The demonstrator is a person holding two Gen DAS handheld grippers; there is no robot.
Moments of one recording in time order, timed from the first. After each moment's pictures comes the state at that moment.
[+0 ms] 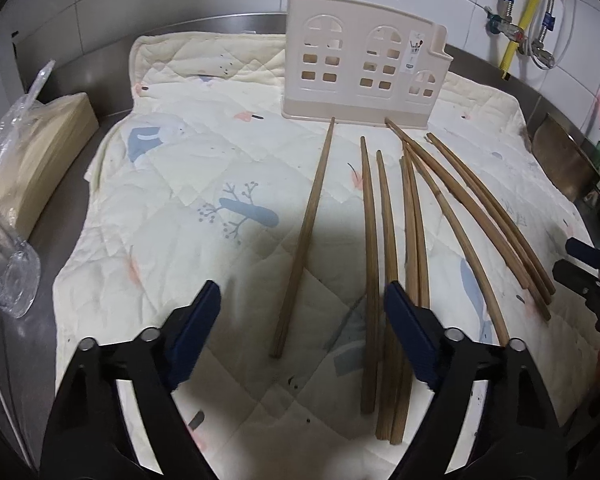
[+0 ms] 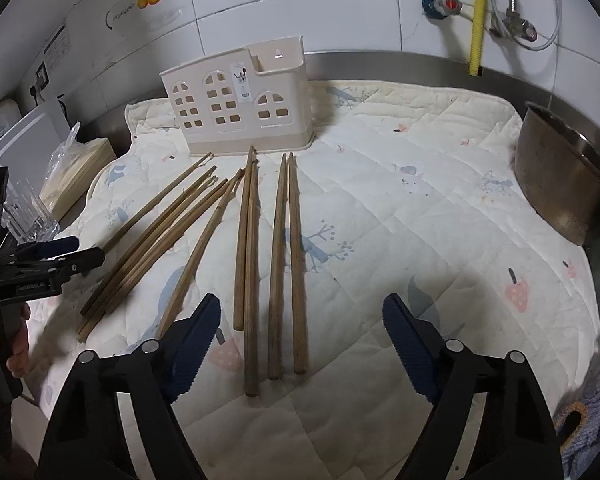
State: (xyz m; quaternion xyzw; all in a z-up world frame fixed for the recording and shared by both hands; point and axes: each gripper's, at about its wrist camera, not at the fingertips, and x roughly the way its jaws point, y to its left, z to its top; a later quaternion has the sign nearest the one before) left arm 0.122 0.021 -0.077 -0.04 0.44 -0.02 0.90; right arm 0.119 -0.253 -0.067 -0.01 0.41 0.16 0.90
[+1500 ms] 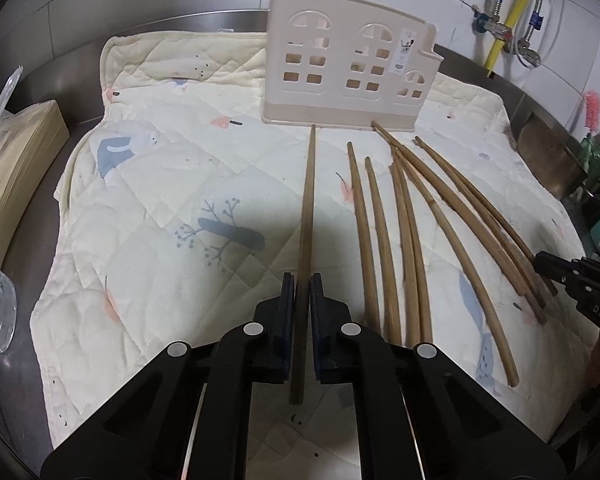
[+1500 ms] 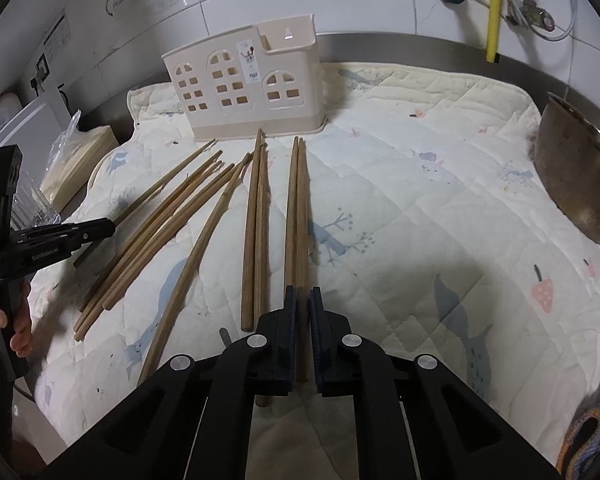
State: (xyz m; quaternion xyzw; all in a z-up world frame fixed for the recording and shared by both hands) left arm 0.141 0.028 -0.082 -0.04 0.43 -0.06 0.90; right arm 0.125 -0.243 -0.072 0.00 0.42 0.17 0.89
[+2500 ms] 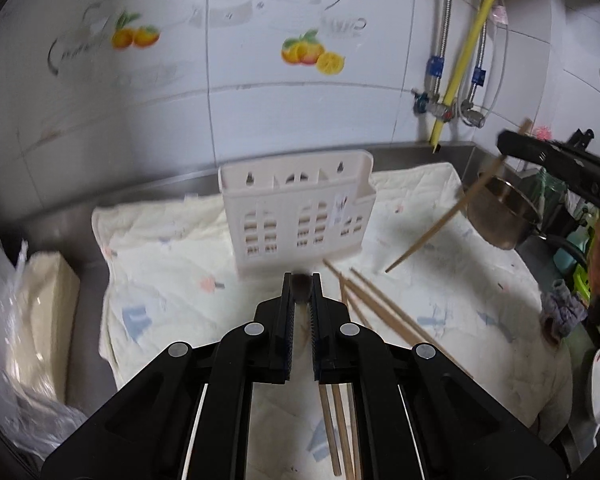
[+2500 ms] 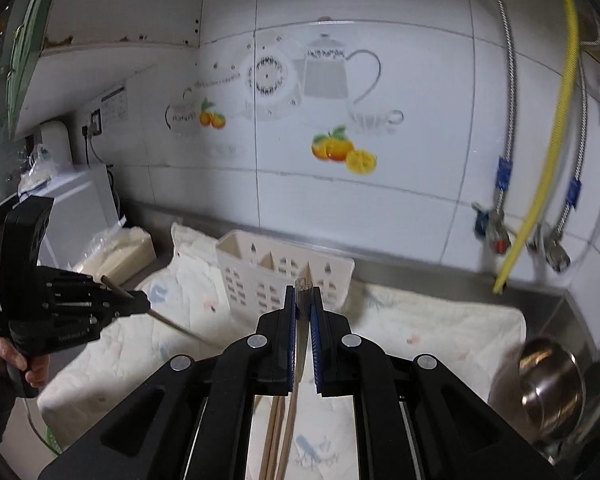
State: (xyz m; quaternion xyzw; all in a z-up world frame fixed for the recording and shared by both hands) left arm 0.169 0.010 0.068 0.02 0.34 -0.12 0.93; right arm 0.186 -0.210 0.135 -0.07 0.24 0.24 0.94
